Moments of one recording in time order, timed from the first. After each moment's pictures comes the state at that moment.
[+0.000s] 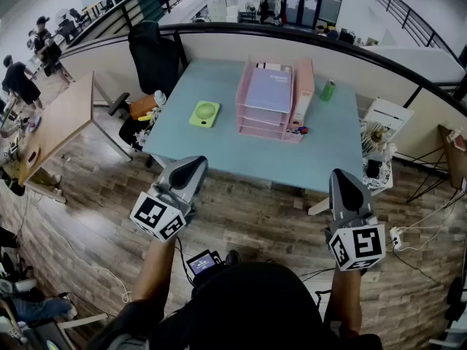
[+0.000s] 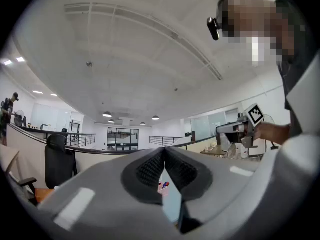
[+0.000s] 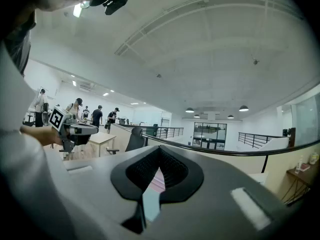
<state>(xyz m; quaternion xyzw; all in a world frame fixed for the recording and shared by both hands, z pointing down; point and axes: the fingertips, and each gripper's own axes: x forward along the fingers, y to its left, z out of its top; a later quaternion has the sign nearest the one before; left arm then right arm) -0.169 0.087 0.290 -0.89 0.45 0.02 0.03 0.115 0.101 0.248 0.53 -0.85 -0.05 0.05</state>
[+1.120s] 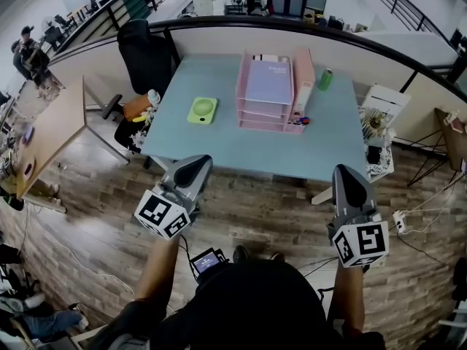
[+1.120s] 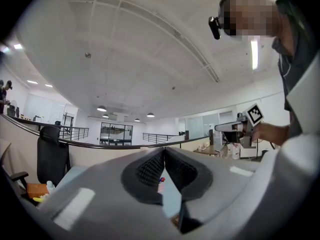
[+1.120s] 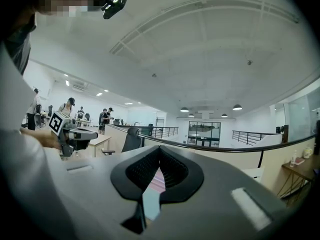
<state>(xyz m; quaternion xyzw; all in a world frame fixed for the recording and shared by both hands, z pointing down) -0.189 0.072 0.316 -0.91 0.41 0.02 0.01 0.092 0.103 0.259 0.56 -0.83 -0.04 0.04</state>
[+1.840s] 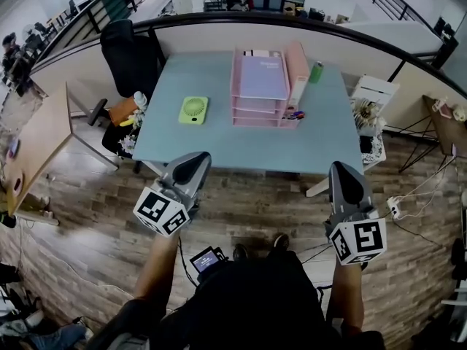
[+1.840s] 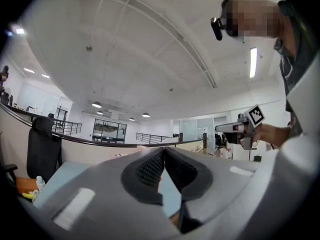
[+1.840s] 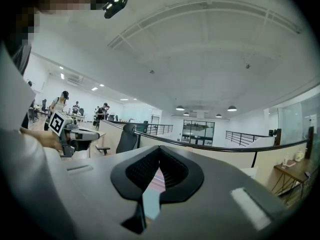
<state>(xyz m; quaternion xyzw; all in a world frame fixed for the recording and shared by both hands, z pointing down) -0.210 0.048 0.332 -0.93 0.37 0.04 -0.01 0.058 0.103 0.263 0.58 -0.81 -0.04 0.06</state>
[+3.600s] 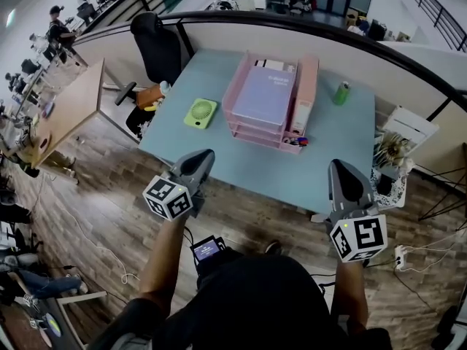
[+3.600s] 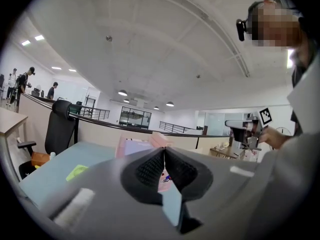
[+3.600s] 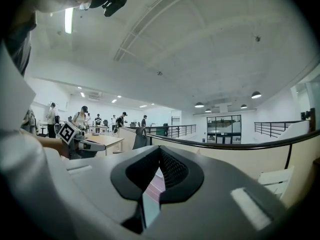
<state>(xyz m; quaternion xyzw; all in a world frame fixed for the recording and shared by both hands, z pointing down) -0.108 -0.065 0.389 -0.86 0.50 0.00 -0.11 0.185 -0.065 0.290 0.46 -0.89 0.00 0.03</state>
